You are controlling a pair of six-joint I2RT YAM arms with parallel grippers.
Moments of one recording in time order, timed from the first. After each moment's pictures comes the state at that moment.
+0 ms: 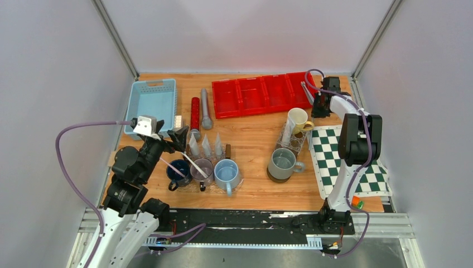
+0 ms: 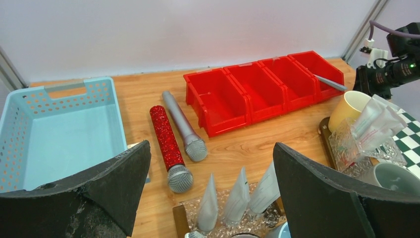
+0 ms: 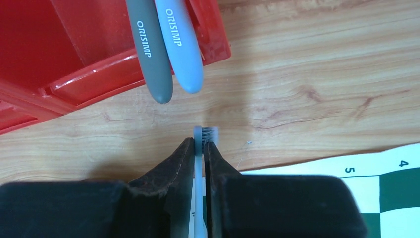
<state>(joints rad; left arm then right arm) -0.37 0.43 0.69 -0.21 -0.06 -0.12 -0.07 2.01 1.47 -0.46 -0.02 0.17</state>
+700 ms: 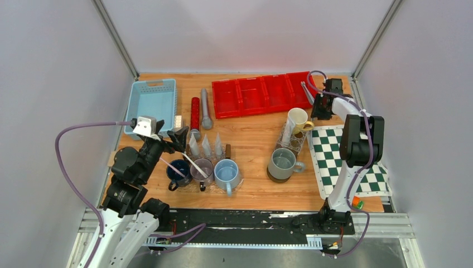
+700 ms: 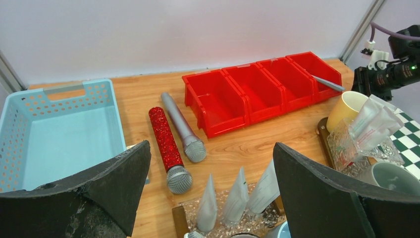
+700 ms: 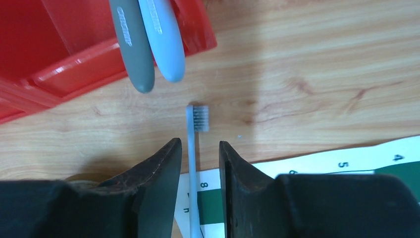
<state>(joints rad) -0.37 0.42 0.69 -0.21 -0.05 -0.11 -0.08 1.99 1.45 -0.43 -0.03 0.15</state>
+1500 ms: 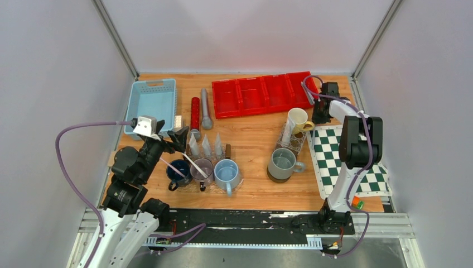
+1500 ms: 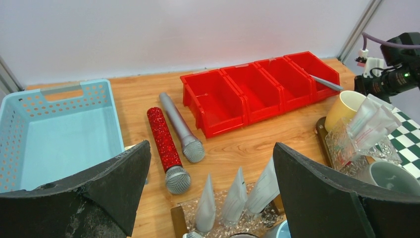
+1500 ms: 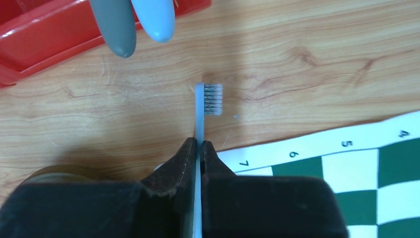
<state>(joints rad) -0.37 0.42 0.69 -0.21 -0.04 -0.12 -0.06 1.98 1.37 -0.44 0.02 0.15</state>
